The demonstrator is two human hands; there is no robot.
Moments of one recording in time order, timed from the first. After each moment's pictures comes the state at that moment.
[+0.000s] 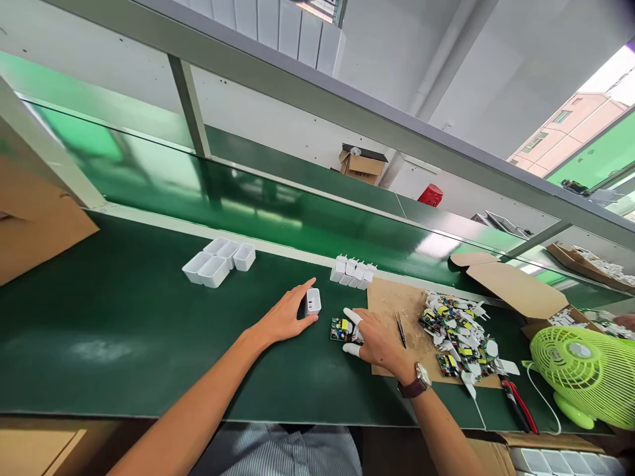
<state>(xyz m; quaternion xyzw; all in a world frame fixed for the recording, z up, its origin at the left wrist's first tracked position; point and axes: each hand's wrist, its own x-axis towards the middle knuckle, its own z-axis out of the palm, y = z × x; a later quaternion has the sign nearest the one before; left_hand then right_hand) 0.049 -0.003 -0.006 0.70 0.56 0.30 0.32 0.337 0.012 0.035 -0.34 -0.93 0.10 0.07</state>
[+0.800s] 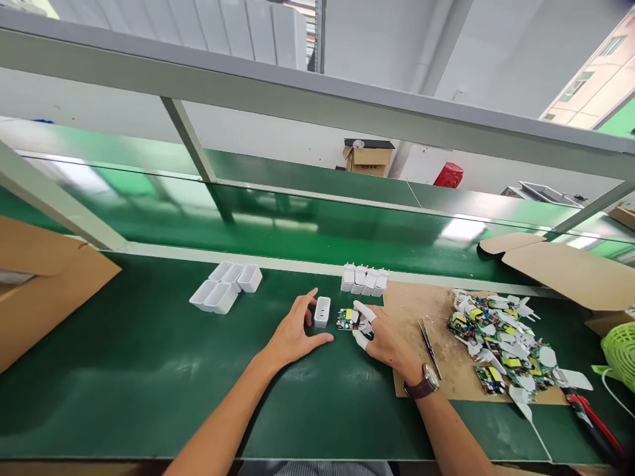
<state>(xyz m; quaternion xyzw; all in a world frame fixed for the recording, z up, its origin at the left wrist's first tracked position) 0.052 0.002 -0.006 0.67 0.58 0.36 0.29 0.316 0.042 0.006 -0.37 -0.88 0.13 0.26</state>
